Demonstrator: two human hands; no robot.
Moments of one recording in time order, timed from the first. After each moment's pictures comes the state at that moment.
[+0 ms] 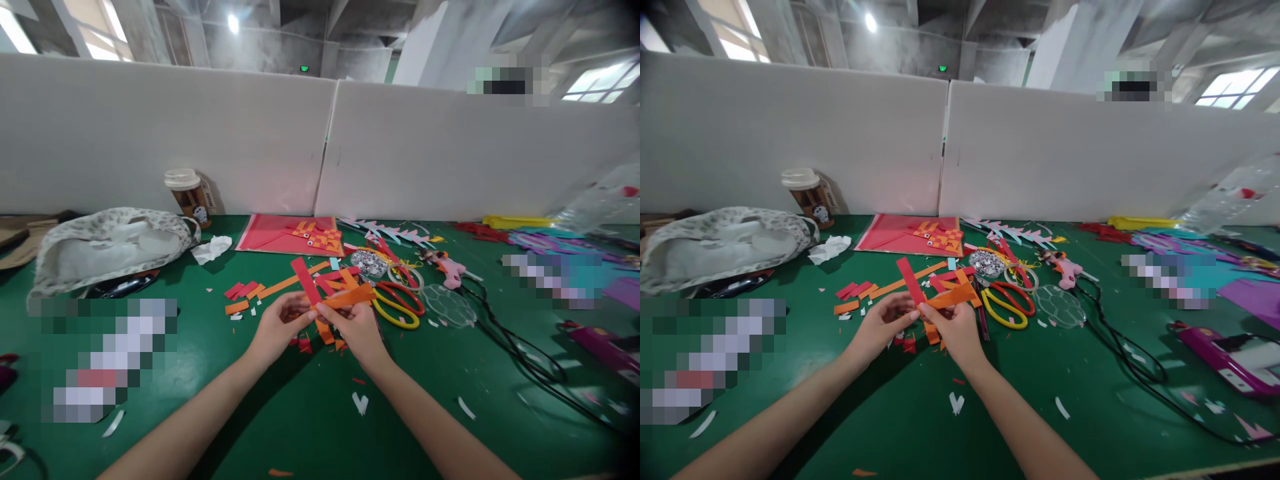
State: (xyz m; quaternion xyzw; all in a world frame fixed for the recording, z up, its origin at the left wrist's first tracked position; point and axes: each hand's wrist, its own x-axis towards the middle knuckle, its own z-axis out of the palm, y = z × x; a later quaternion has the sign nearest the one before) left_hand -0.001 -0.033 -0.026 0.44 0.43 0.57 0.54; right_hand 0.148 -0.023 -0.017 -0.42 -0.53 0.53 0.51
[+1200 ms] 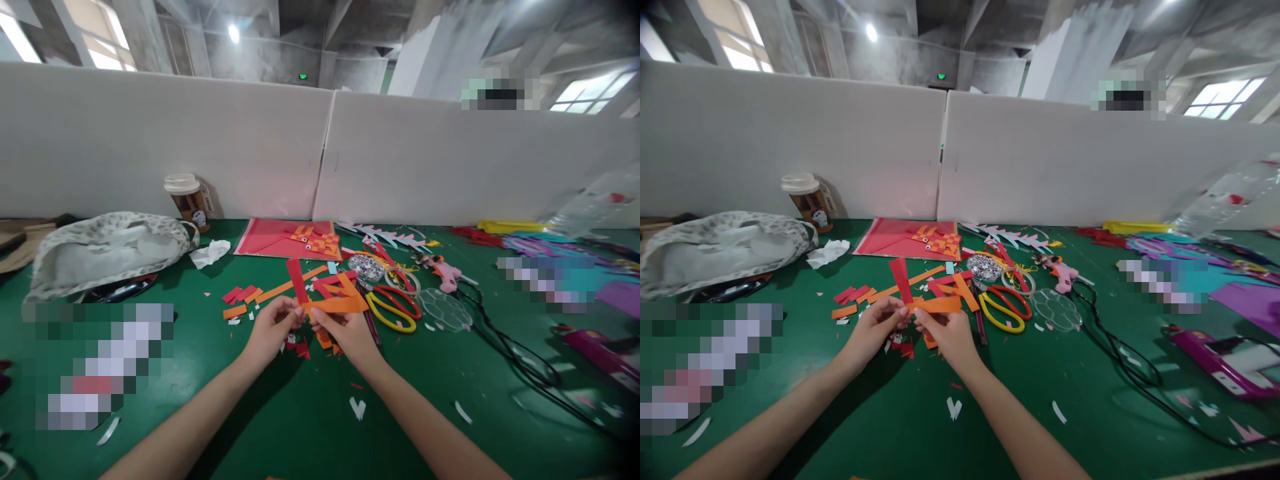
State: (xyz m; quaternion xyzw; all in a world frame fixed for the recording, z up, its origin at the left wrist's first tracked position) left_hand -0.008 -0.028 -0.034 0.48 0.43 0.54 0.54; right_hand 0.147 -0.023 -0.019 -0.46 -0.56 0.52 0.46
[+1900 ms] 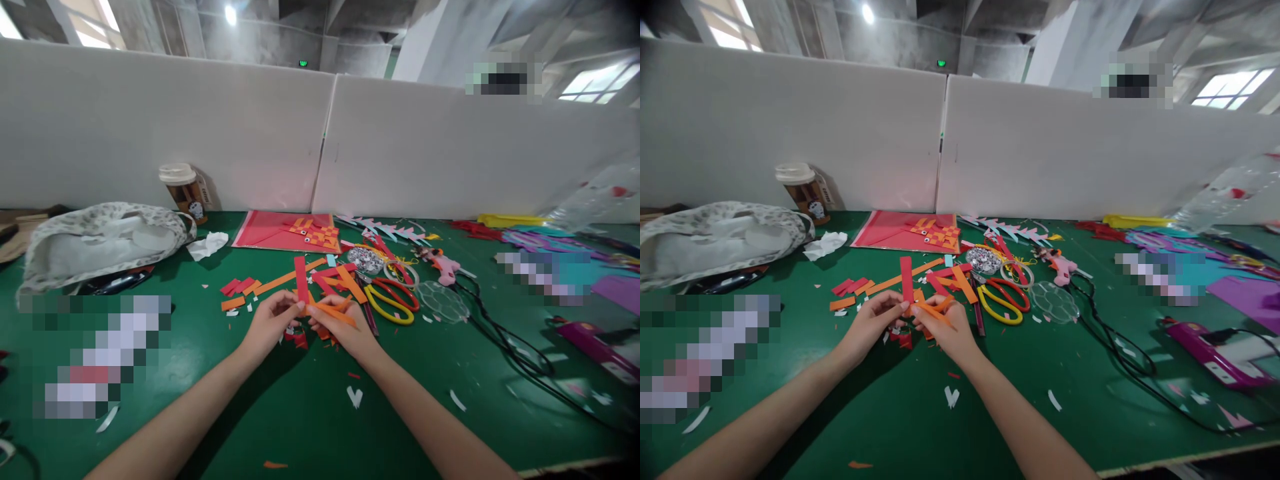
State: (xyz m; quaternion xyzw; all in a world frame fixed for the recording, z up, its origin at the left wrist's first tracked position) left_hand -0.006 -0.033 -0.023 0.45 0.46 0.51 0.57; right_hand 0.149 -0.025 -0.013 -0.46 -0.58 0.53 0.41
